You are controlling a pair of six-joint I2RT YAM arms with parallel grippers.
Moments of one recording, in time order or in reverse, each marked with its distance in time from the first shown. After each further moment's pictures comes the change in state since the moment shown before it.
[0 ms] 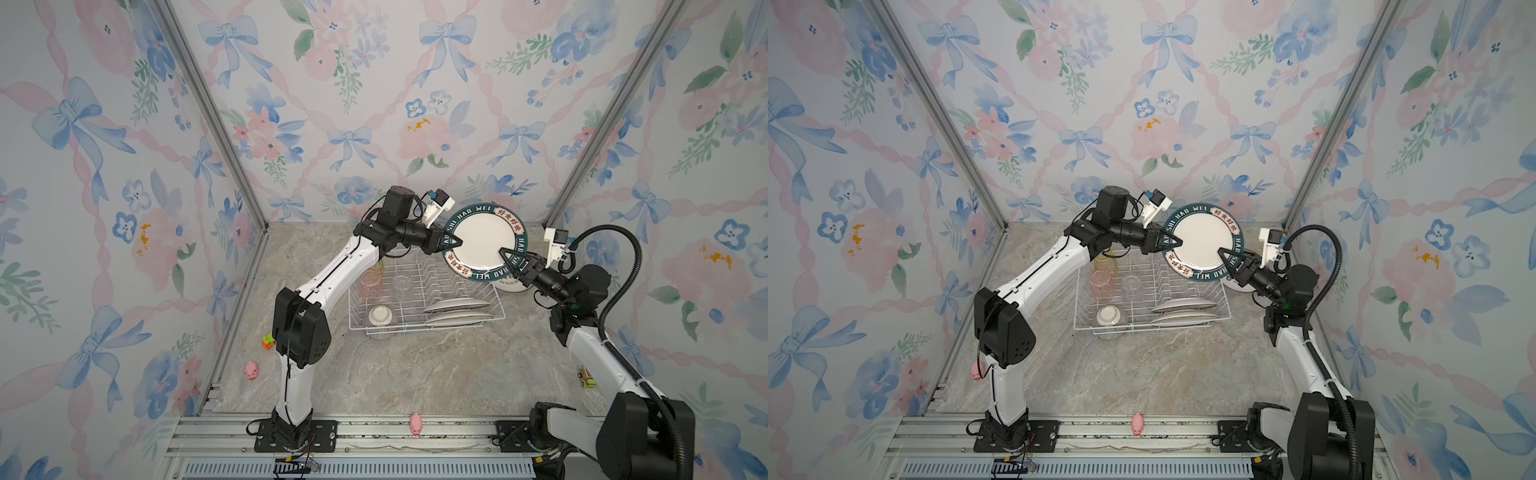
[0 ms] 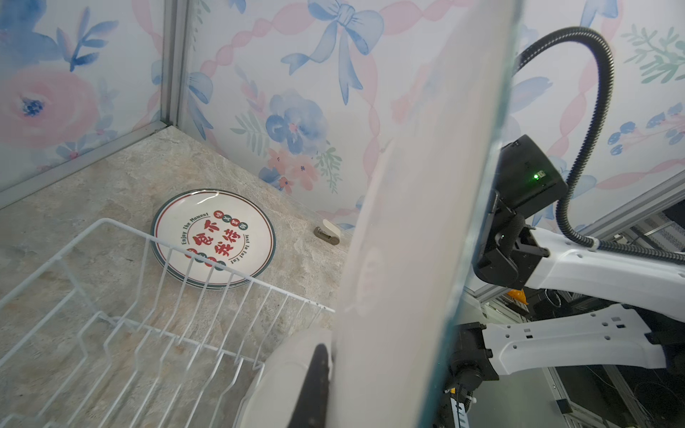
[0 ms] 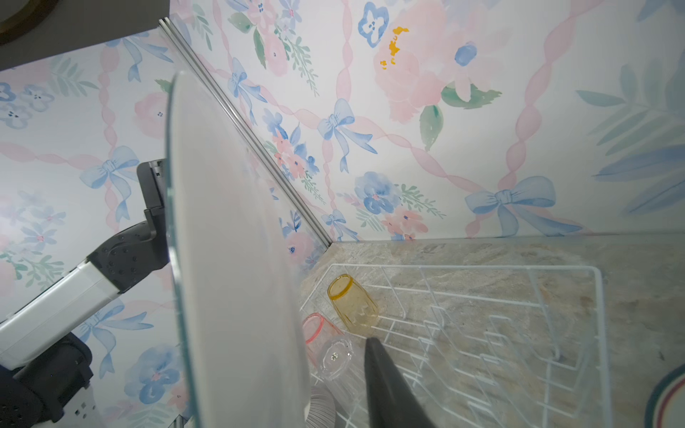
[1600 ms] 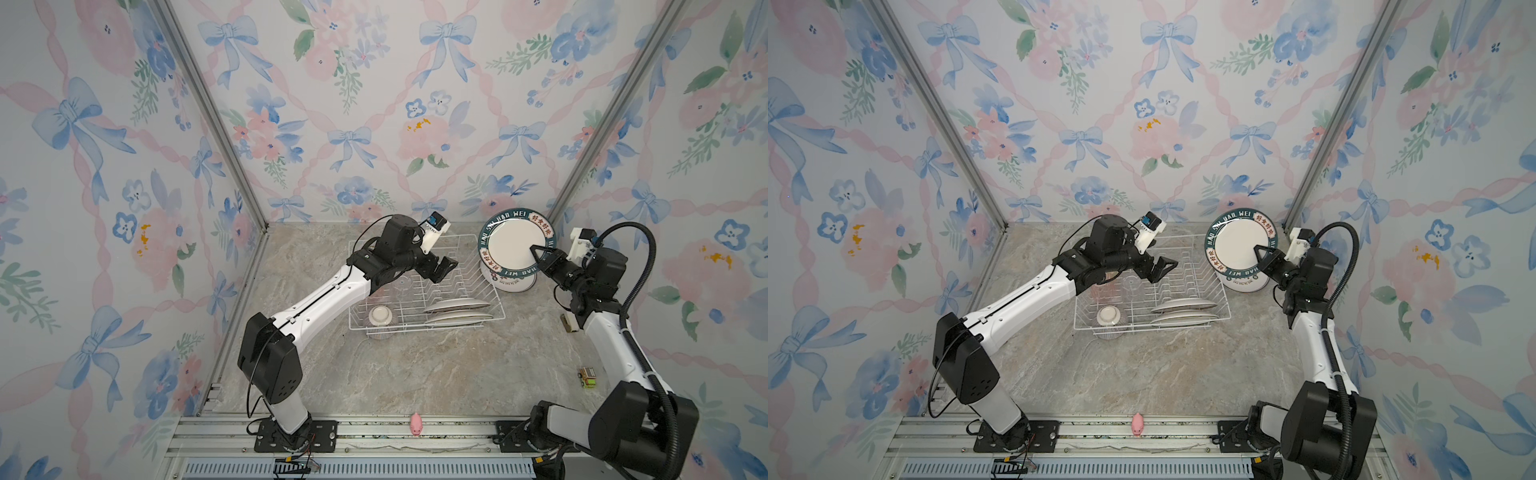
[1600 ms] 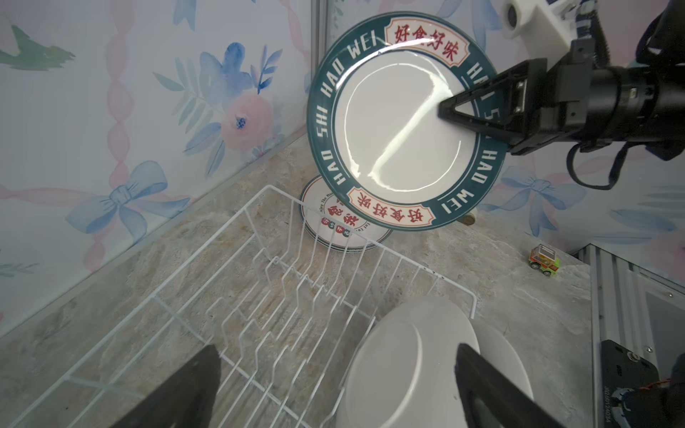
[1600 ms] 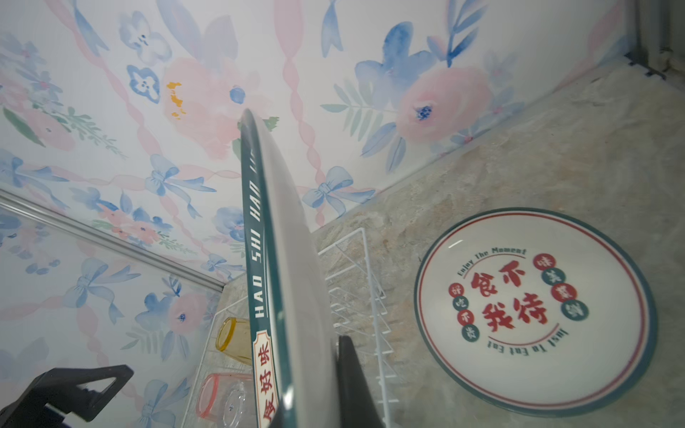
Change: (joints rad) left arm -0.117 -0.320 -0.445 0.128 -0.657 0.208; right arm -0.192 0.069 0.211 -0.674 0.316 -0.167
